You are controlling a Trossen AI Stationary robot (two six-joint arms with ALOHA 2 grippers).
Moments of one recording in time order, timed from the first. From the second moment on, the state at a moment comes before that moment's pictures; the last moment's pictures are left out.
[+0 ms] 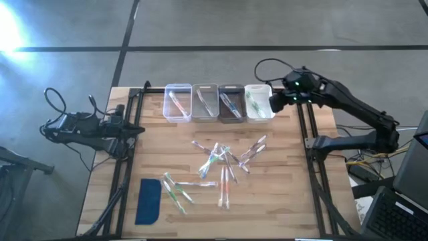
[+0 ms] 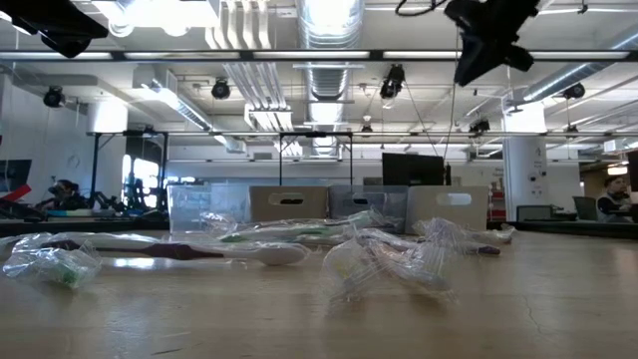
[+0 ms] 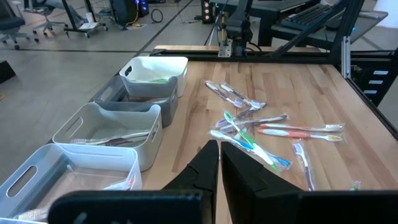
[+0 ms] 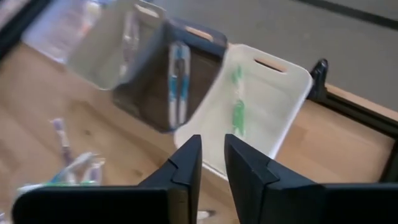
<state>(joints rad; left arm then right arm) -0.22 0.23 0.72 -0.88 -0.36 -0.08 -0.55 1.06 1.21 -0.97 0.12 0.47</state>
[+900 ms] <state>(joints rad) -0.22 0.23 0.72 -0.88 -0.36 -0.08 -0.23 0.69 1.03 -1.01 0.18 0.37</state>
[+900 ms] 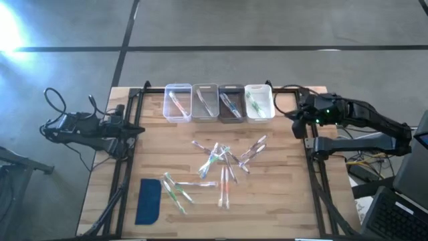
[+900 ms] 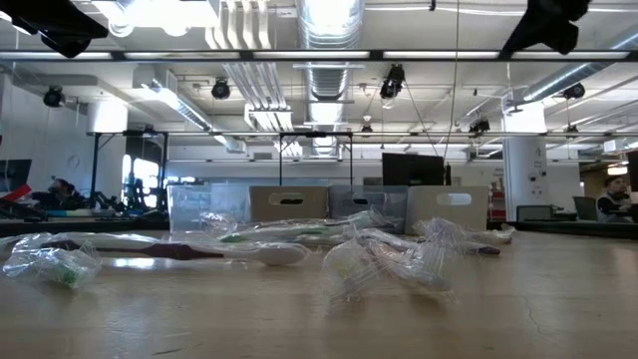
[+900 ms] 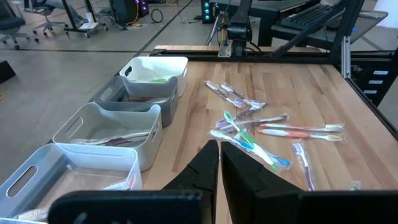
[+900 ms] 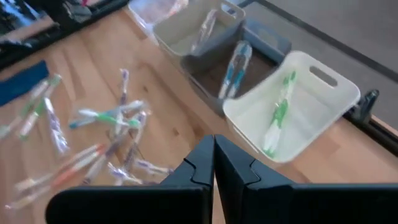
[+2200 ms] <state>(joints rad) -0.22 0.23 0.72 -0.88 -0.36 -0.08 -0.23 0.13 0.79 -0.95 0.18 -0.06</state>
